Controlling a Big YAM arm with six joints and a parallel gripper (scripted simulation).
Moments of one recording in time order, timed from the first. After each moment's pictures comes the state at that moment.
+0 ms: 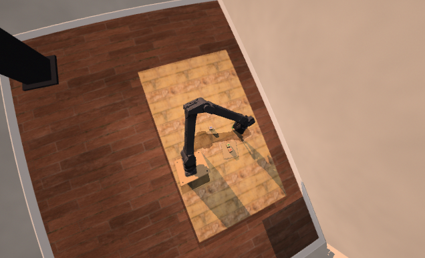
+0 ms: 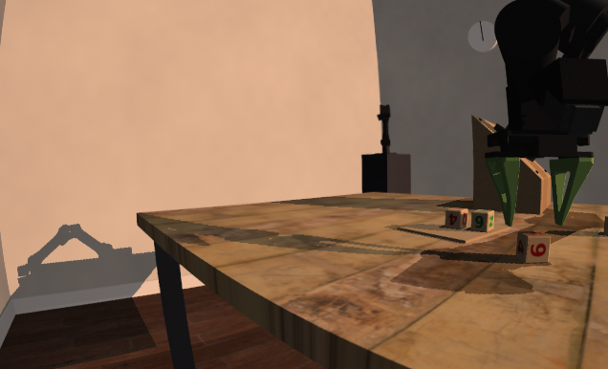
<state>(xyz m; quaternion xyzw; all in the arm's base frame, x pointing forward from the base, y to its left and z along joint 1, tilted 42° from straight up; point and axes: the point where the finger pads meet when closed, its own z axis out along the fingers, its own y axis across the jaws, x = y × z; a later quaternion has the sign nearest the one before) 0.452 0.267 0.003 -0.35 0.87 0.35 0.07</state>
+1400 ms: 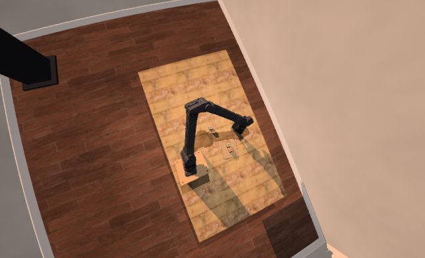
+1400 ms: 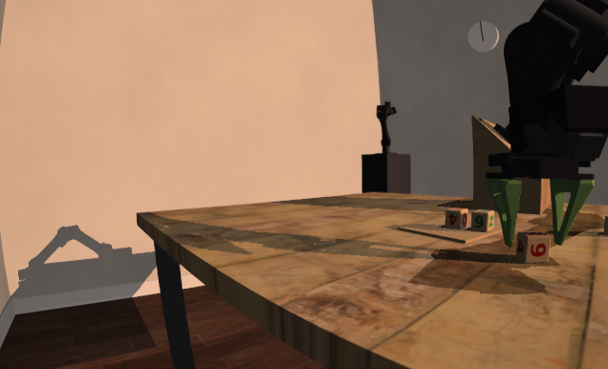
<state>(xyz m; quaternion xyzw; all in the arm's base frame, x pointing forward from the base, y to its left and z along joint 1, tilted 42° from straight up) 0.449 0.282 -0.013 -0.35 0.86 0.35 0.07</state>
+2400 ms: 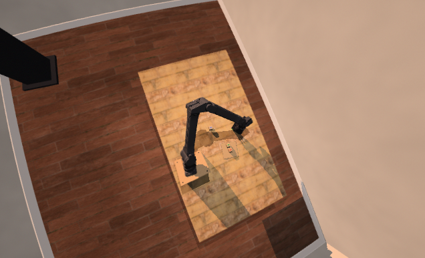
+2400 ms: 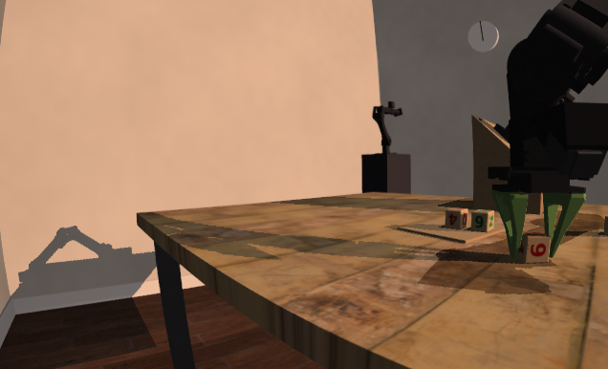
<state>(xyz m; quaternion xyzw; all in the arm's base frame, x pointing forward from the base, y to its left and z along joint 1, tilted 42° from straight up) 0.448 0.291 -0.024 -0.35 0.87 0.35 0.07</state>
